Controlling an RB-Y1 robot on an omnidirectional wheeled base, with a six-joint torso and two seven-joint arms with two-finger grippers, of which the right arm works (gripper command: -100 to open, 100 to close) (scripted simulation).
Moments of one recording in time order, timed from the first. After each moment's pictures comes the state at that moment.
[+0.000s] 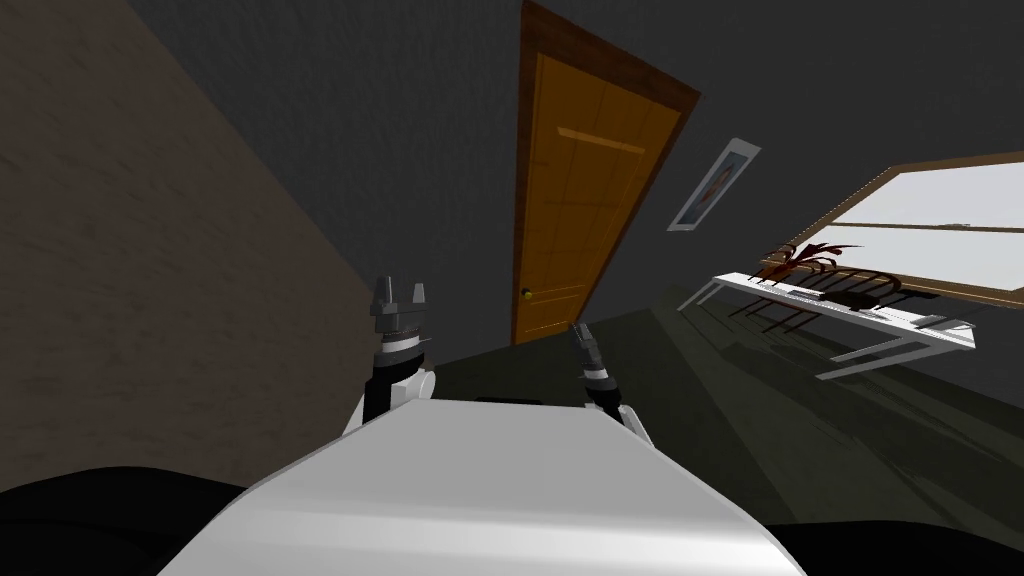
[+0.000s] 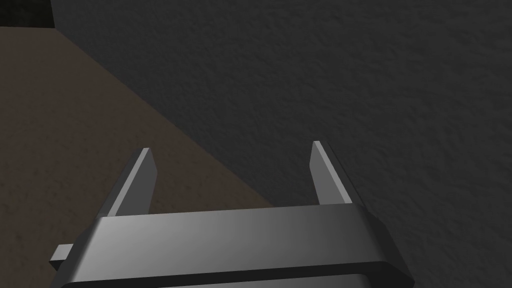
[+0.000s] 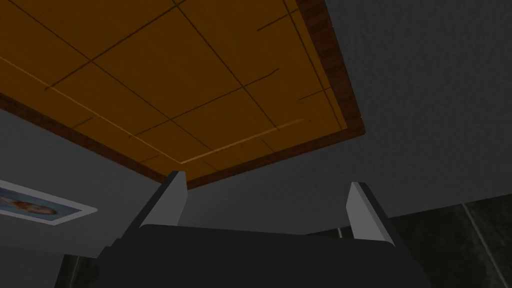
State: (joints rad) arm 0.45 -0.11 -0.08 -1.75 0.32 -0.82 0.46
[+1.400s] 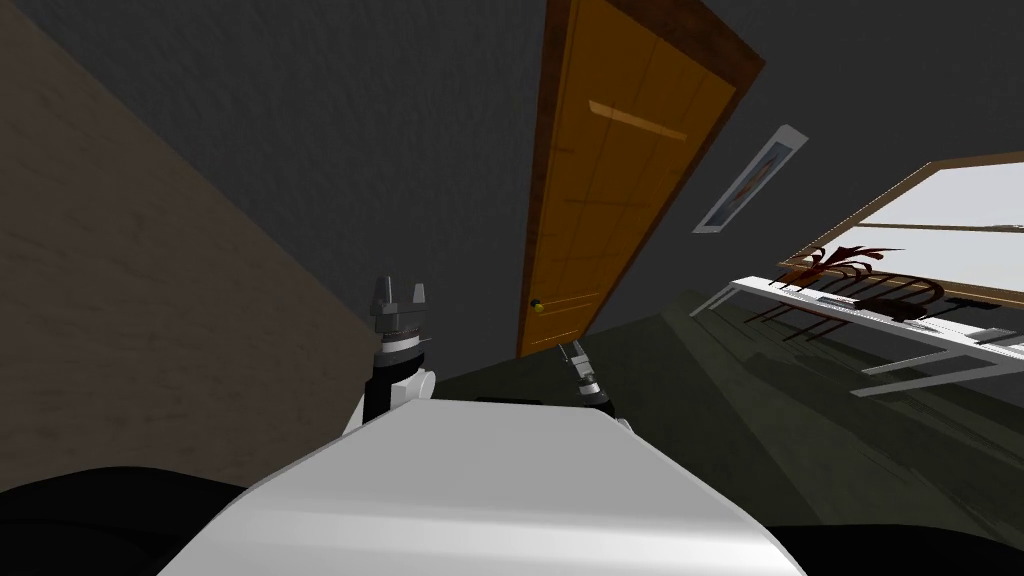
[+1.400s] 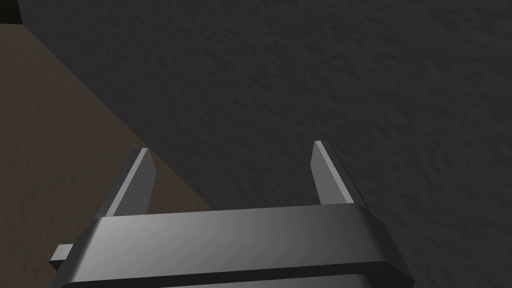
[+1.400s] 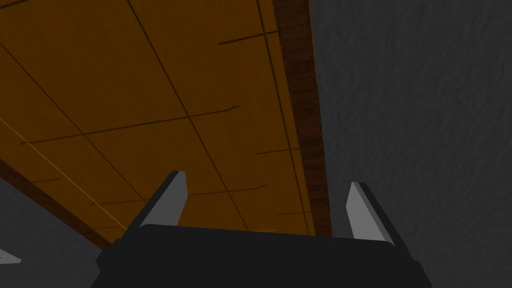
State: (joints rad) arm 0.41 -0.15 -0.09 -1.43 0.45 -0.92 0.71
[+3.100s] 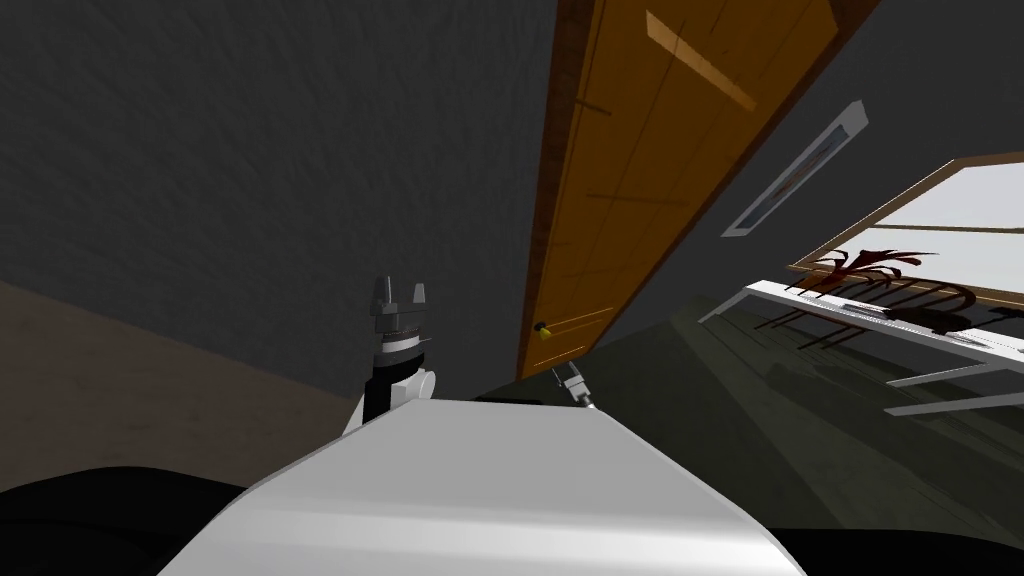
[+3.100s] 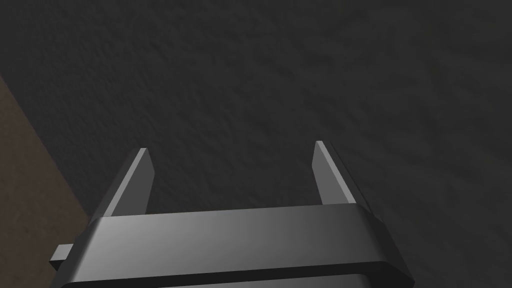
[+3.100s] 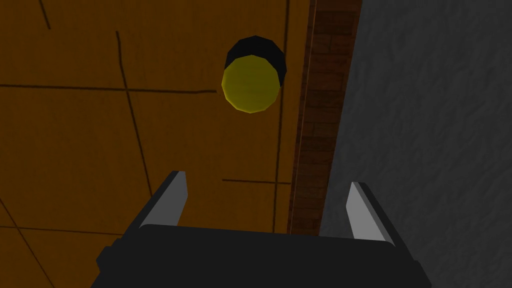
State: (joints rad) arm 0.36 -0.18 -0.10 -1.07 0.58 -1.04 0.98
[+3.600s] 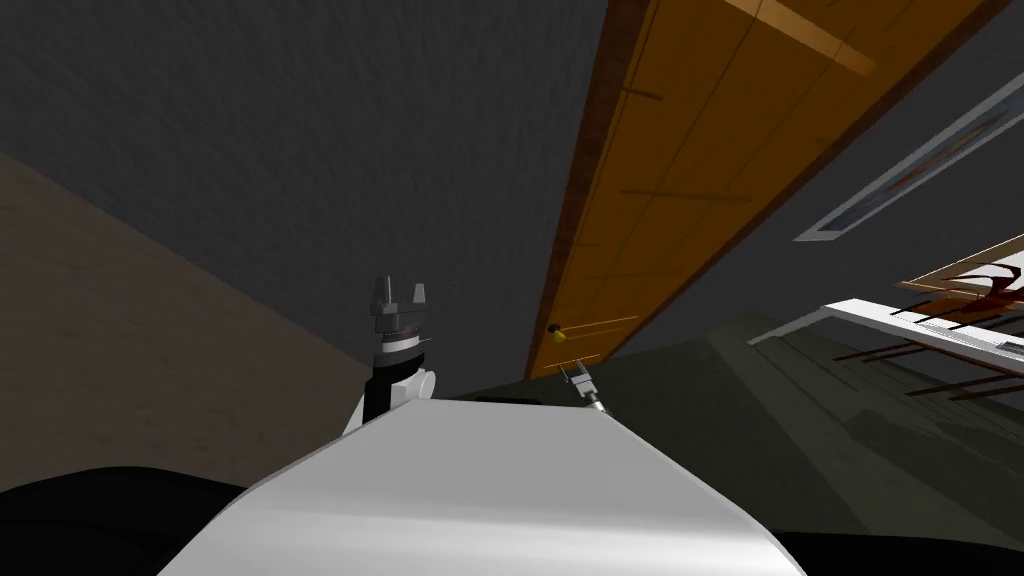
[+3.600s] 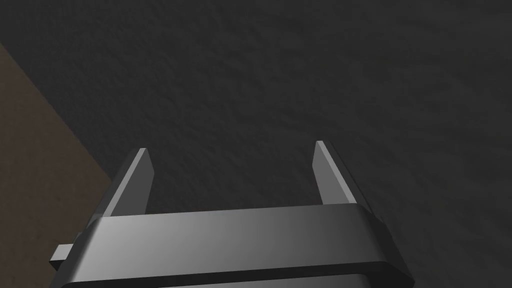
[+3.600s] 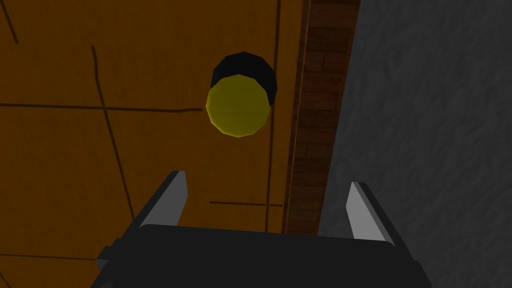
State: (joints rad) arm 0.31 -0.19 -0.17 -0.99 0.53 -1.03 1.00
